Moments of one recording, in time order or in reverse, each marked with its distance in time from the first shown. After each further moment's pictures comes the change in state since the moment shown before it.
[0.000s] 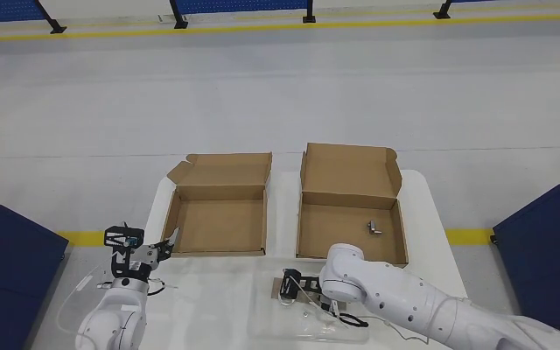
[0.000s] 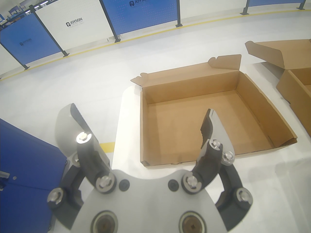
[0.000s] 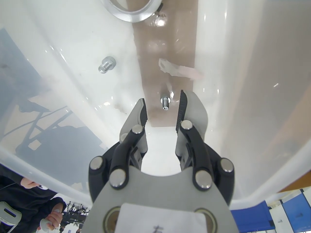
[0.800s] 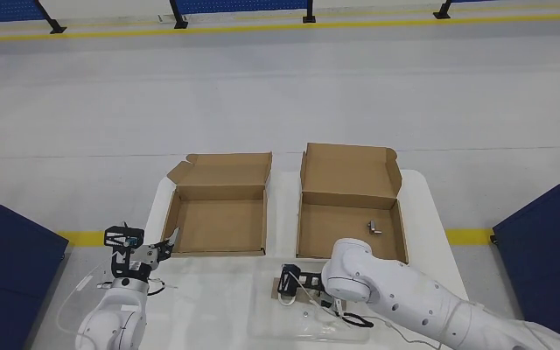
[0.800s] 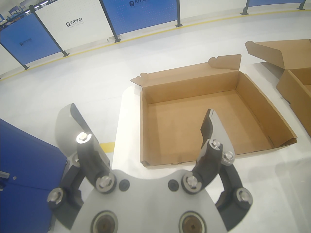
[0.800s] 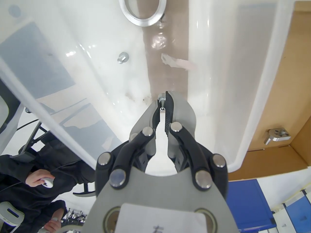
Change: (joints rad) left arm 0.000 0.000 0.000 0.000 0.000 0.000 0.000; right arm -0.039 0.030 0.119 -0.160 0.027 0.003 0.101
